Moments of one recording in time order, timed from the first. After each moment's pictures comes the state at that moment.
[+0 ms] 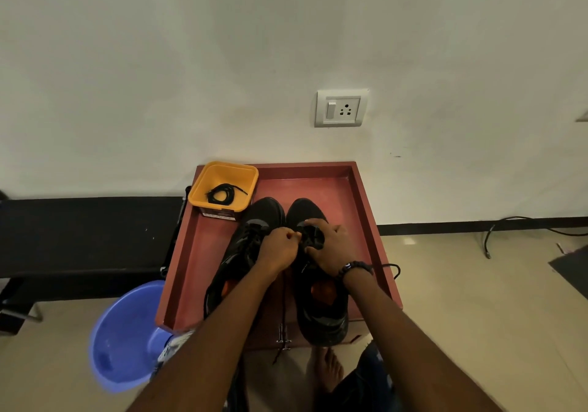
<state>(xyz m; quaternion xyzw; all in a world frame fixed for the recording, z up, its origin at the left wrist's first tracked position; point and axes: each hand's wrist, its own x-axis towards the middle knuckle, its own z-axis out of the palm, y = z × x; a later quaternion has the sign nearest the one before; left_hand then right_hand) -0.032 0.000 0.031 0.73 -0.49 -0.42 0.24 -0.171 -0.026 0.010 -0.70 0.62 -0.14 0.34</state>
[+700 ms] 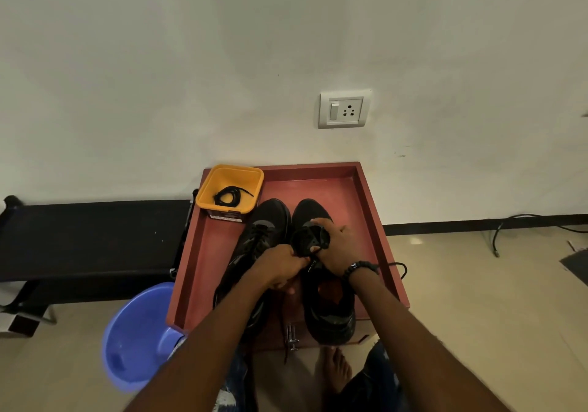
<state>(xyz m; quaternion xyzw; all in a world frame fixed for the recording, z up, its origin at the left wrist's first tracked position) -0.018 0.028 0.049 0.70 -0.51 -0.49 0.09 -0.169 -0.024 0.009 -0.69 0.61 -0.16 0.35</state>
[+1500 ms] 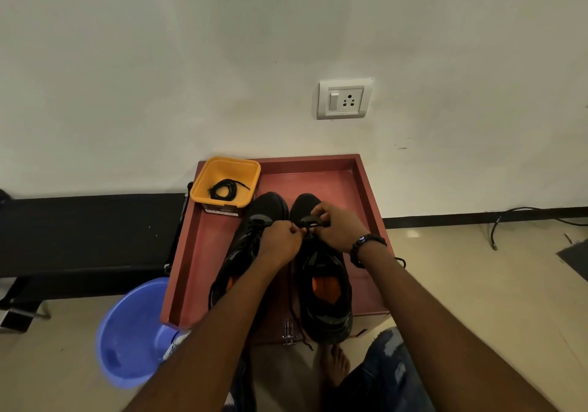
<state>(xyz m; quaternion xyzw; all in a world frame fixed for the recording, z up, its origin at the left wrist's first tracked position) -0.025 -0.004 0.029 0.73 -0.54 -0.36 0.20 -0.174 -0.050 0.036 -0.72 0.57 -0.15 0.38</state>
